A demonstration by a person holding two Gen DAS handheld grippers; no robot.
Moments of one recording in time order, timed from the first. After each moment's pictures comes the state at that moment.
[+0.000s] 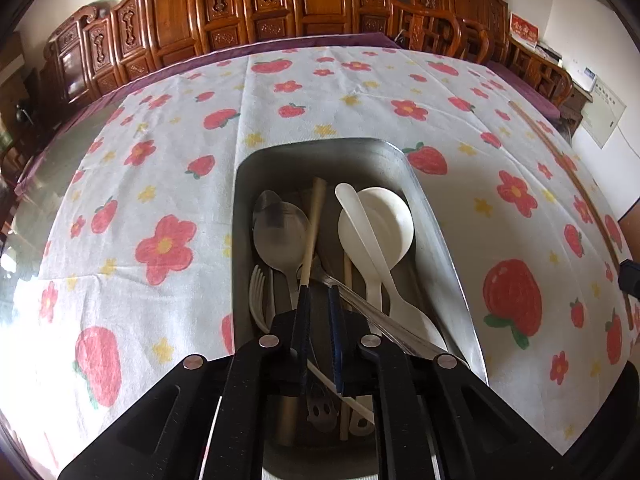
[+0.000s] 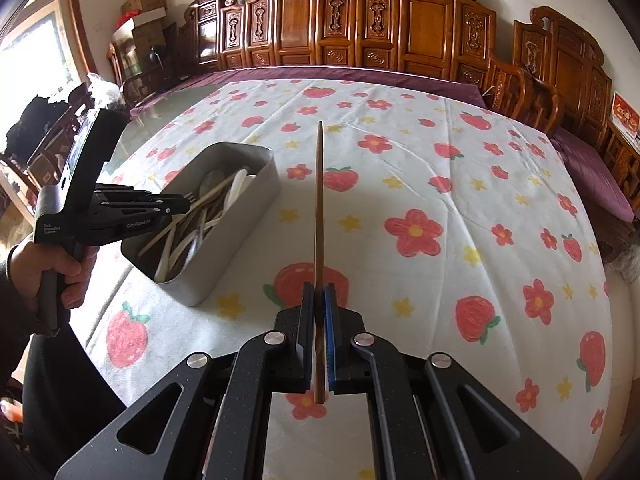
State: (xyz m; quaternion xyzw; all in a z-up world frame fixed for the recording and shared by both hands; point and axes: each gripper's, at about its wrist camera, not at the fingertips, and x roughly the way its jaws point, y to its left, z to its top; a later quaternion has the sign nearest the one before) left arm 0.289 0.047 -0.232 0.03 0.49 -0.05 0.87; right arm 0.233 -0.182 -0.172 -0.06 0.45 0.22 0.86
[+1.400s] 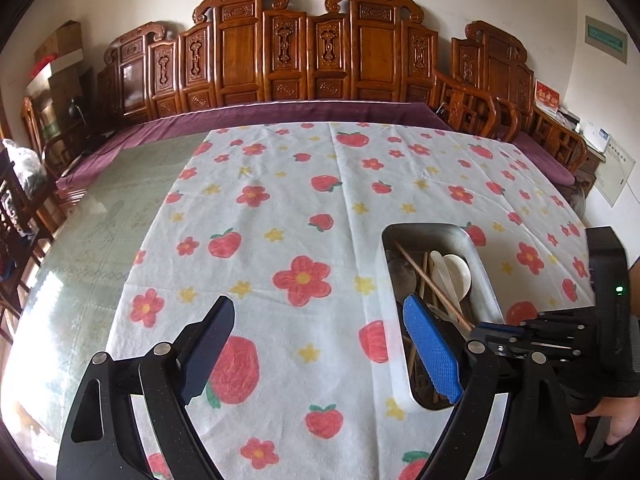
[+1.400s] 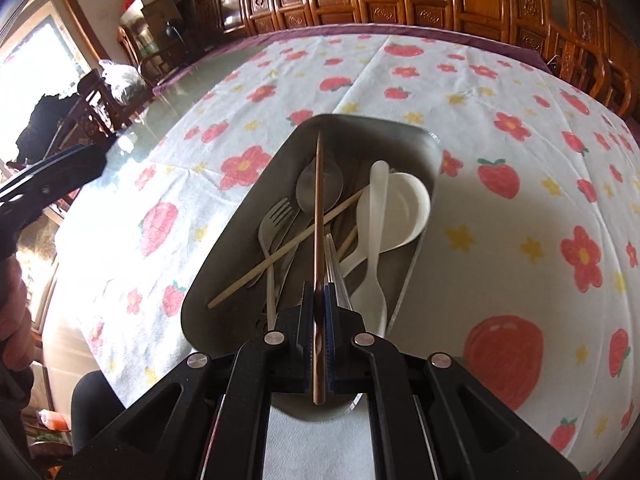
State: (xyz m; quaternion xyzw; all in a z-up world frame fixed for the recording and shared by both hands) left arm 0.237 0.155 -0.149 -0.01 0.40 0.01 0.92; right arm 0.281 -0.020 -0.223 -0.04 0.53 0.26 0.81
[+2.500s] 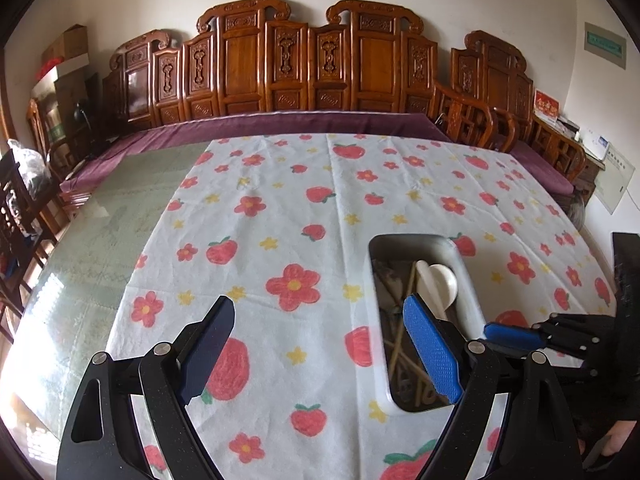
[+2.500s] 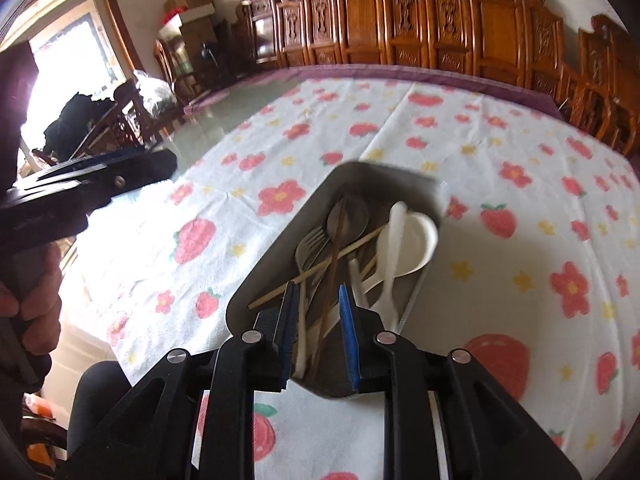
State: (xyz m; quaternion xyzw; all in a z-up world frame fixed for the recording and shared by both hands) left arm 0.226 0.136 -0.134 -0.01 0.38 0.01 0.92; right arm 0.241 -0.044 -0.168 -0.03 0.43 0.30 0.85
